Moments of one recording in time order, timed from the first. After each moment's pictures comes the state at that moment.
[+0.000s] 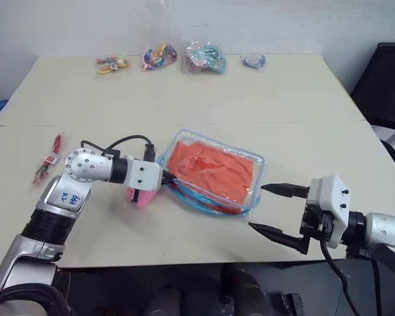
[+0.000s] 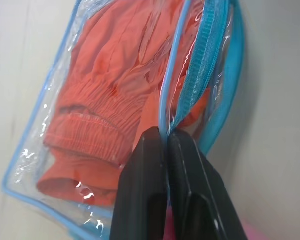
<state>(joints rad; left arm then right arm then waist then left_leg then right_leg) -0.58 0.77 -0.21 -0.01 -0.13 -0.05 -1.18 0.11 -0.90 -0.29 -0.79 0.74 0.59 0.78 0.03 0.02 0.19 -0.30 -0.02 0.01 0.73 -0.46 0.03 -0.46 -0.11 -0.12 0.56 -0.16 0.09</state>
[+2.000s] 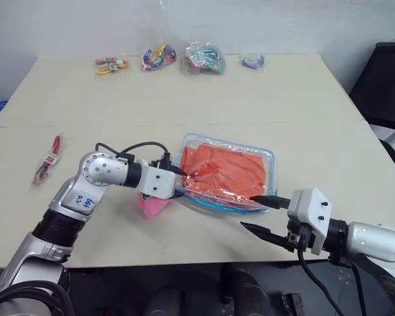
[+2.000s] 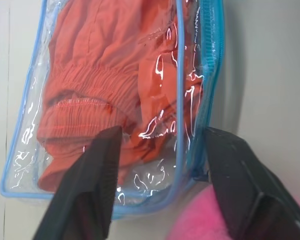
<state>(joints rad) -0.62 0.72 -0.29 0.01 0.06 -0.16 -1.09 0.13 -0.85 -0.16 -0.85 0.60 0.57 0.71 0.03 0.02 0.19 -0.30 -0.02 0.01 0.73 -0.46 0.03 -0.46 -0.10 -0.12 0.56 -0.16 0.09</state>
